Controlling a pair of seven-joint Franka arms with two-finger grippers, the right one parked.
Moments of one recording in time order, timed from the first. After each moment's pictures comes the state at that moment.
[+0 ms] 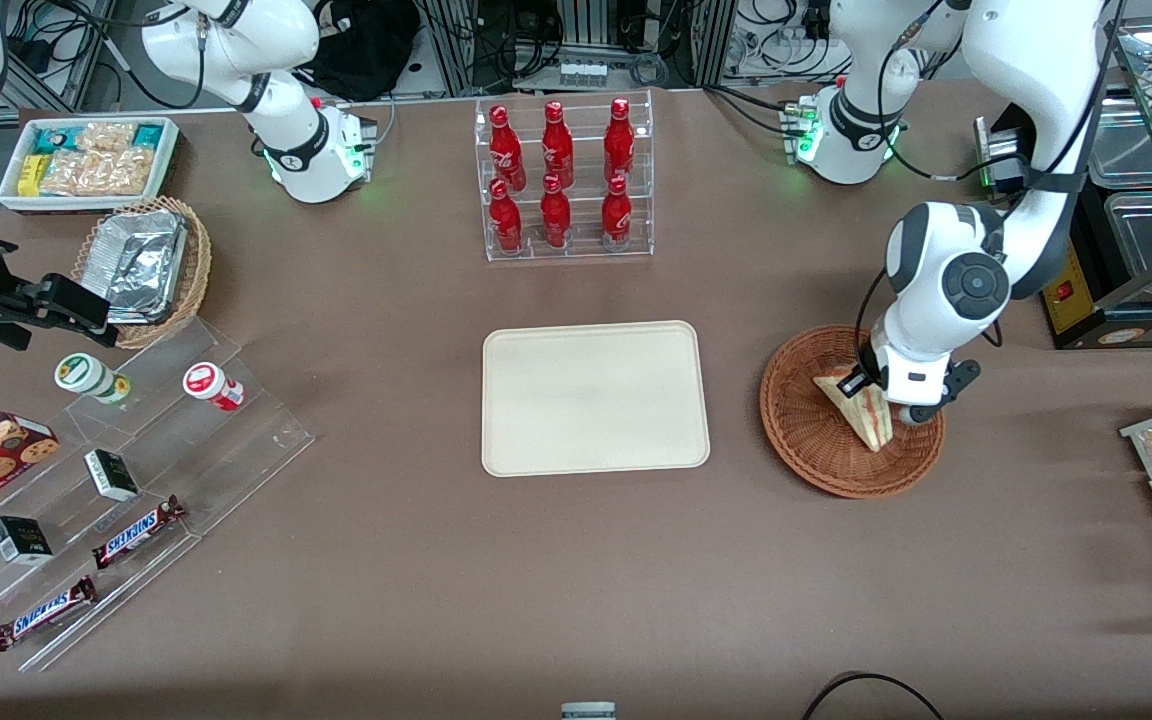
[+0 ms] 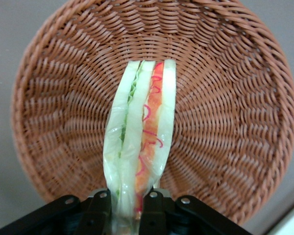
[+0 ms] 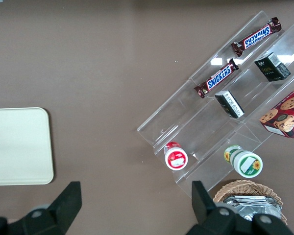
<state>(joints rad) -0.17 0.19 -0.03 -2.21 0.00 2.30 -0.81</state>
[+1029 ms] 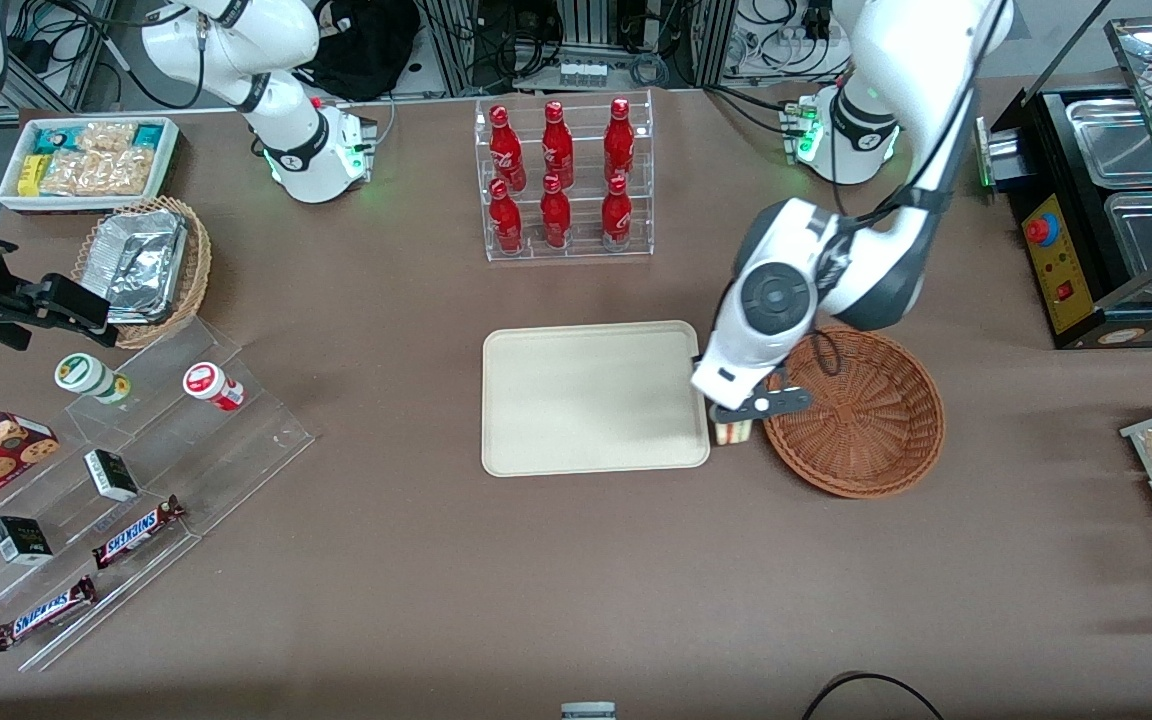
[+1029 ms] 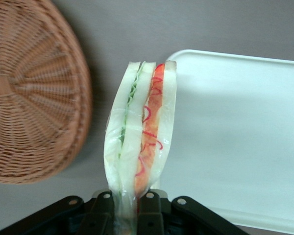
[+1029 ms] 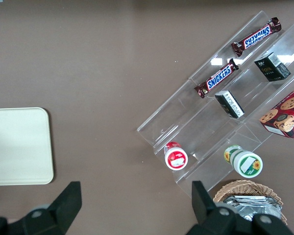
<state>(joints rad) -0.52 0.43 -0.04 -1.76 0.00 2.00 -0.71</state>
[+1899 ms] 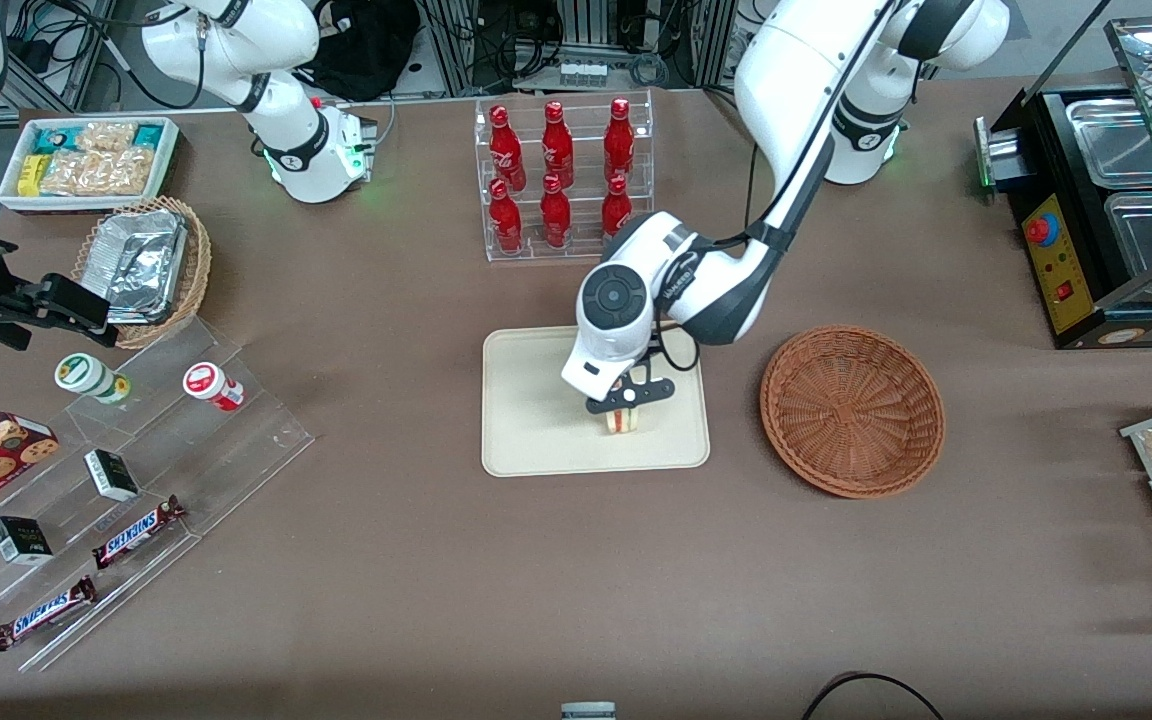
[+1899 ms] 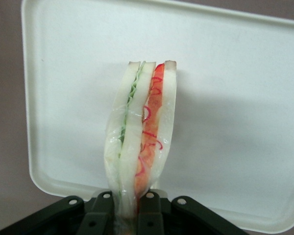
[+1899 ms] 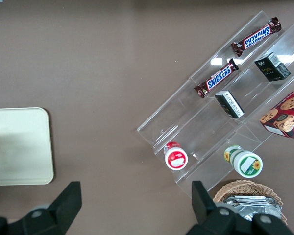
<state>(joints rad) -0.73 0.65 -0.04 -1.53 -0.08 2.04 -0.93</state>
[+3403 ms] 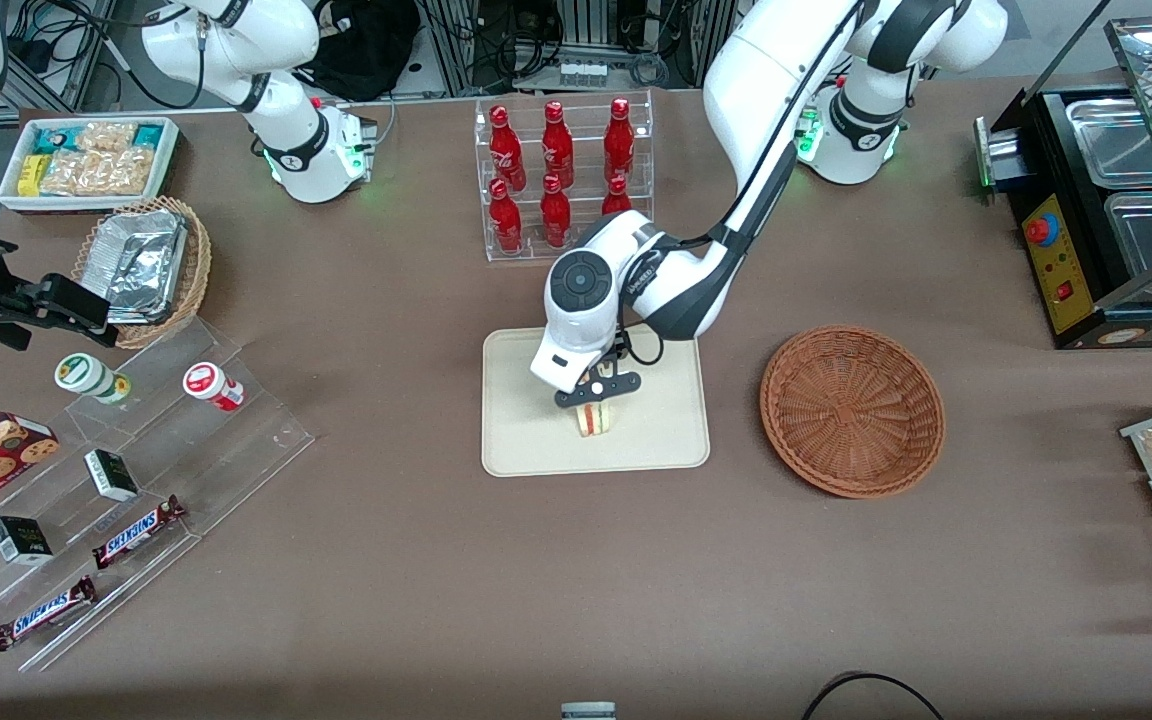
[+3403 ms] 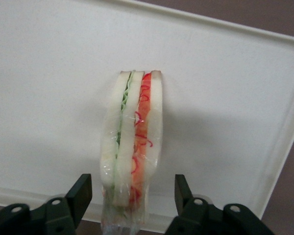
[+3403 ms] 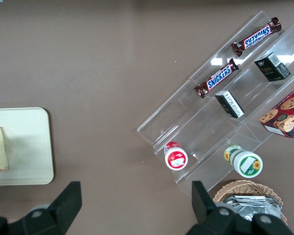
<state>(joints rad) -0.78 0.70 -0.03 -1.47 -0.06 2.15 -1.01</state>
